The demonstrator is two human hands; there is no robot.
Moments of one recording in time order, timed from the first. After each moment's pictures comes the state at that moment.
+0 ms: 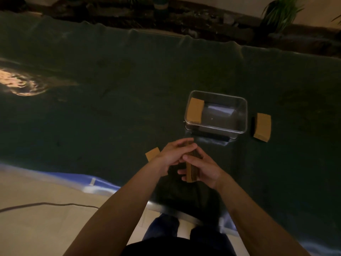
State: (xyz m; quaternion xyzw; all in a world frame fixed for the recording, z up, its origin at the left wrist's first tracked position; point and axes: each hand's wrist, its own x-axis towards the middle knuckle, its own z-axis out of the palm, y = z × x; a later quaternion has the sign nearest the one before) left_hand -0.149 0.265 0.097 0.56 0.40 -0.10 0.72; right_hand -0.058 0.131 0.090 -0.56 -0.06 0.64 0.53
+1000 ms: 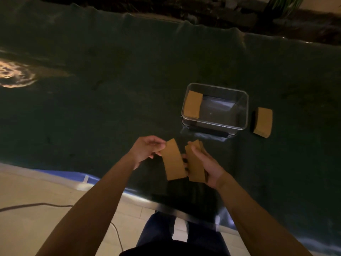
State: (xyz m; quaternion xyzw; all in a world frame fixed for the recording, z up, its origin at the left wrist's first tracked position) left_hand -0.191 0.321 0.067 0.64 0.43 -0.04 0.64; right_hand -0.042 0.130 0.085 -0.57 0.07 0.63 0.52
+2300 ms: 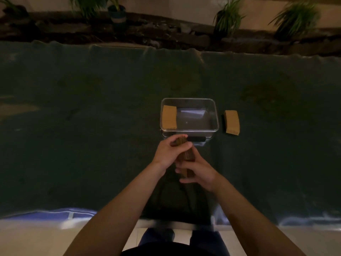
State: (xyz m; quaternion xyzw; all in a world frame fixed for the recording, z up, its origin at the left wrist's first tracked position) left_hand -0.109 0.245 0.126 0.62 0.30 0.00 0.72; right_hand -0.048 0.113 0.113 -0.66 -0.07 0.53 0.53
